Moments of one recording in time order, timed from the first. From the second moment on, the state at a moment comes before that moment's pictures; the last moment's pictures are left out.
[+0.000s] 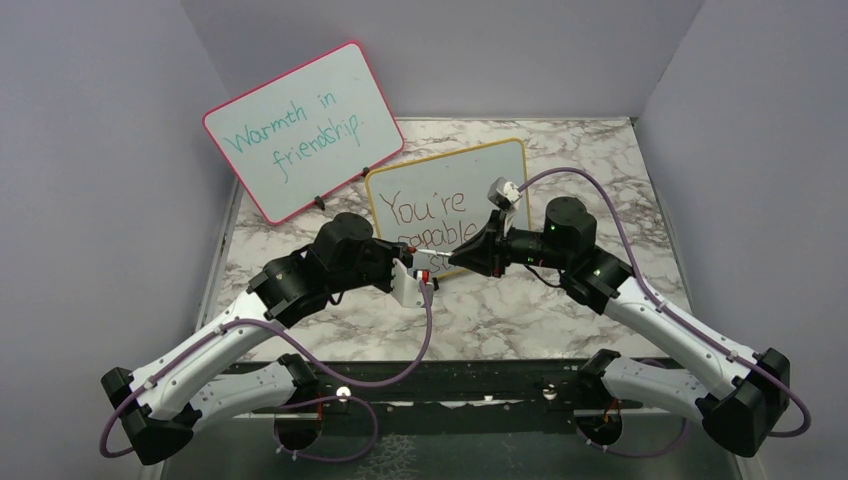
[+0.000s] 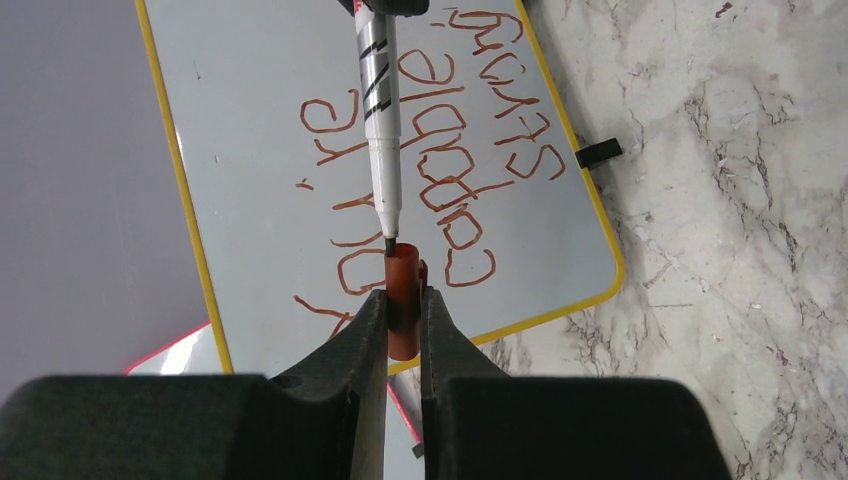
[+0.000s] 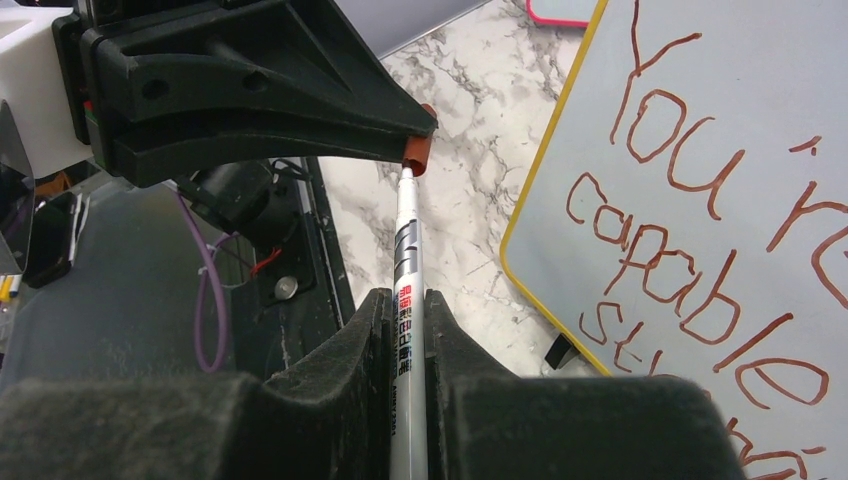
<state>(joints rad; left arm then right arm) -0.86 0.92 1.01 -0.63 0.15 1.11 0.70 1.01 0.83 -0.01 -0.60 0.19</state>
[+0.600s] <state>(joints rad) -0.87 0.92 1.01 -0.63 0.15 1.11 0.70 1.01 0.83 0.00 -0.57 0.19</state>
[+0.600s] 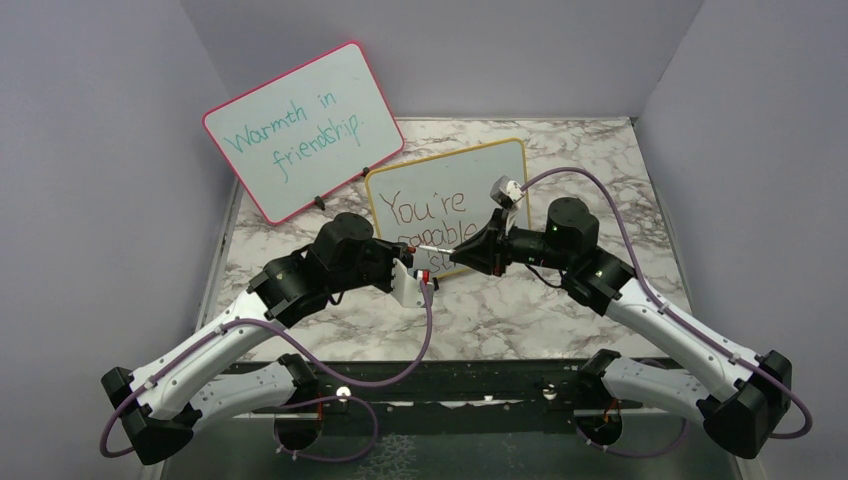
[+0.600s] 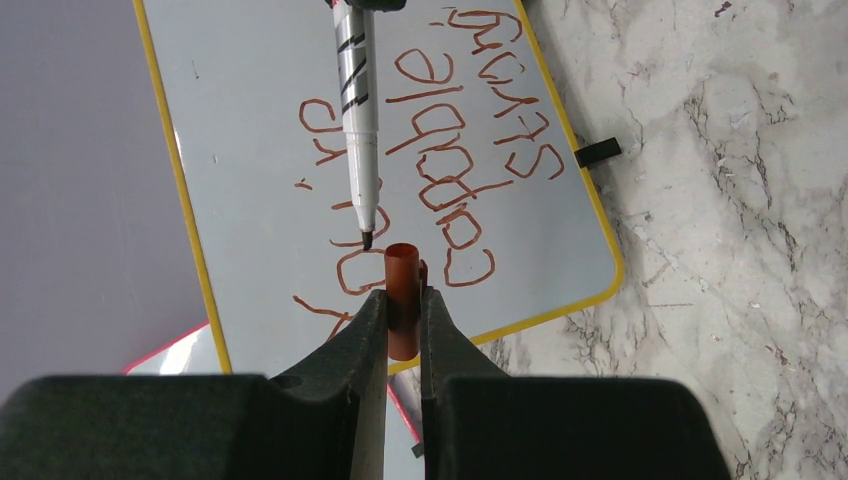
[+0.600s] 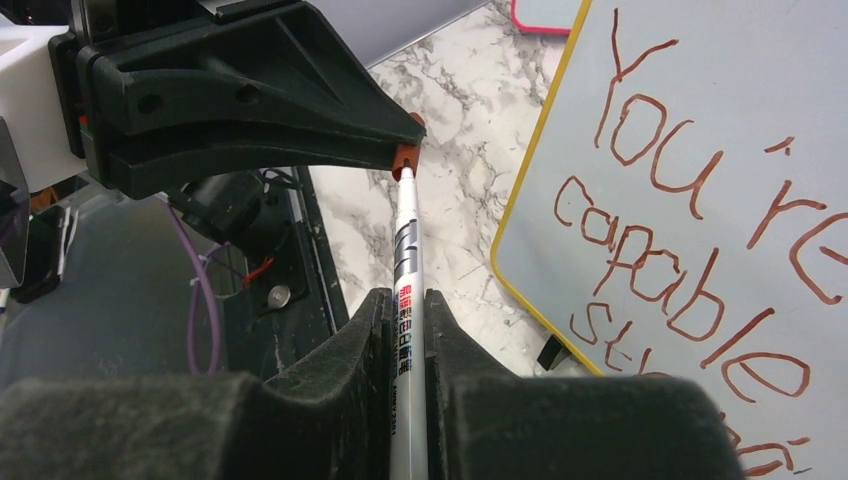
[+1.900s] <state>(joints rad) -0.87 0.93 1.01 -0.63 0.15 1.10 0.70 1.02 0.83 -0.02 -0.59 0.19</state>
